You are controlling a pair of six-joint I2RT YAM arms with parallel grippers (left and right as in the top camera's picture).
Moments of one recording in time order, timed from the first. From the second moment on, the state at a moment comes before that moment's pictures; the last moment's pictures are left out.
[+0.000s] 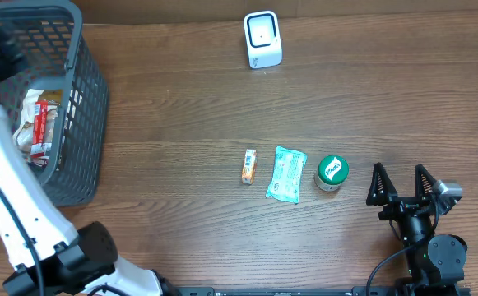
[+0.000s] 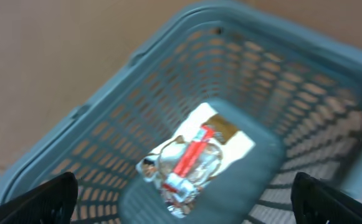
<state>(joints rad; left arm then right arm) 0.53 1.80 2.30 -1.21 -0.25 -0.05 0.10 0.01 0.02 -0.03 0.00 0.38</state>
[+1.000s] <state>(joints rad) 0.62 2.41 2.30 -1.25 -0.17 0.14 0.10 0.01 0.02 -0.03 0.00 0.38</state>
